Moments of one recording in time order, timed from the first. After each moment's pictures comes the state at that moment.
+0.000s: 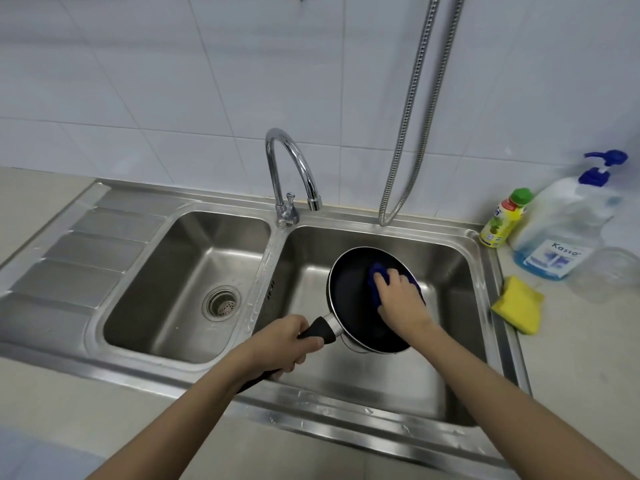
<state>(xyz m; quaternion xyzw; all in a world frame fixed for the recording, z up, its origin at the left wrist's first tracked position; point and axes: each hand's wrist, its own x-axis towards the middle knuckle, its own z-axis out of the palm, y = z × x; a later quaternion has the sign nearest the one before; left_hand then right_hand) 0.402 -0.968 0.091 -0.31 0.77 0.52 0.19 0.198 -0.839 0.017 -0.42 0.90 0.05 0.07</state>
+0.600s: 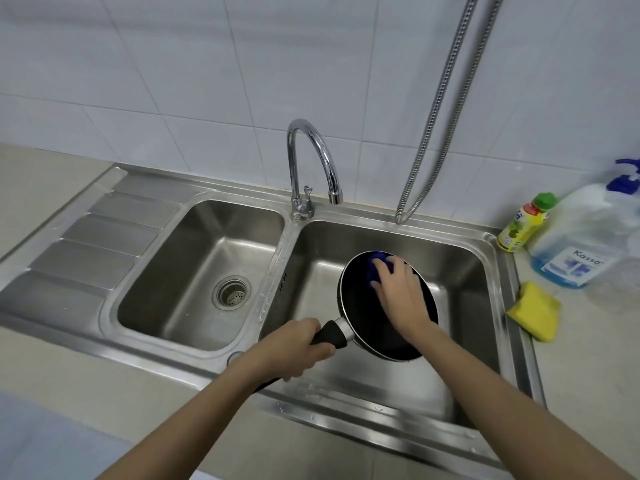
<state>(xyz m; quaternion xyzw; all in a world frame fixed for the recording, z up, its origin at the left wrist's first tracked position) 0.414 -0.962 0.093 -0.27 0.83 0.44 0.22 0.205 -0.862 0.001 -0.43 0.89 -0.12 -0.03</state>
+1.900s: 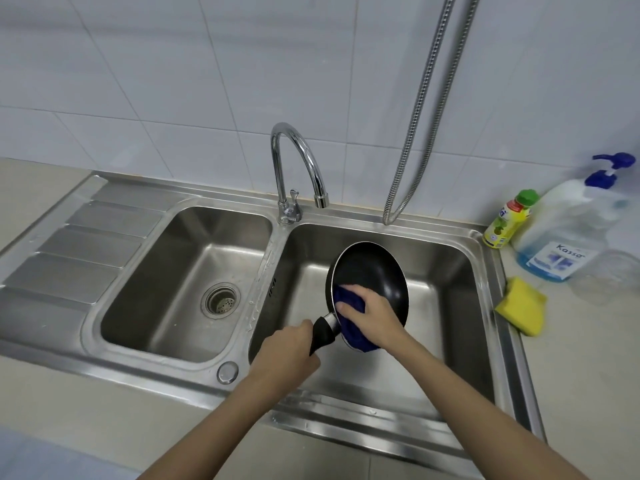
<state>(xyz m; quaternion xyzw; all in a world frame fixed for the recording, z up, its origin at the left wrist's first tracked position) 0.404 -0.953 0.060 -0.28 0.93 0.21 0.14 0.246 -0.857 0.020 -0.34 0.80 -0.40 0.29</state>
